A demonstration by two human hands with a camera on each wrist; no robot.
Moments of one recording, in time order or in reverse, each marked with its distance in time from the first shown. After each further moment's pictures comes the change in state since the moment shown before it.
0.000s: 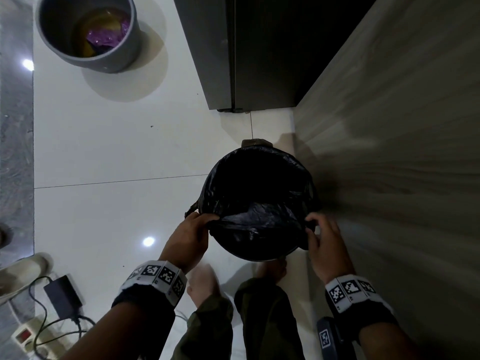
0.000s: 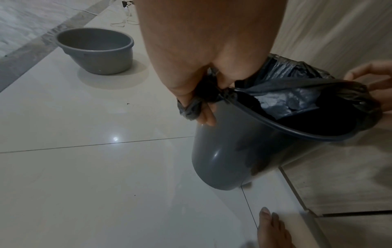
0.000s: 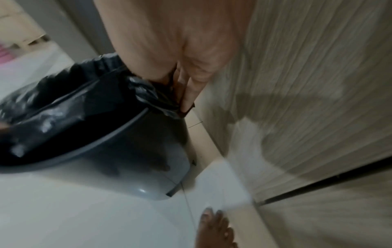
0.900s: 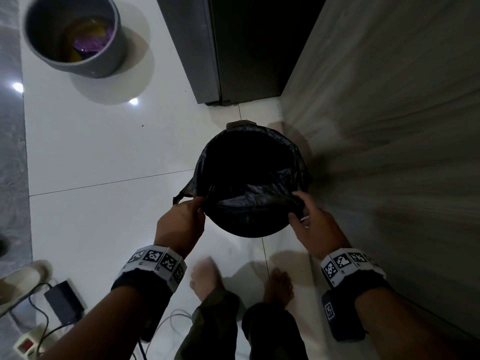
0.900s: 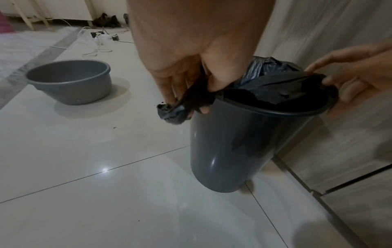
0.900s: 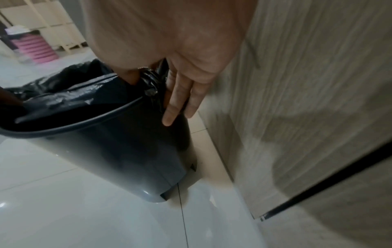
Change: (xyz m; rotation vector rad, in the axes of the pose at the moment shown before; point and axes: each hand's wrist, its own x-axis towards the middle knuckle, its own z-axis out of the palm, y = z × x) left_hand -0.017 0.013 0.001 0.332 0.102 -0.065; right_hand -0.024 0.008 0.004 -0.013 -0.107 -0.084
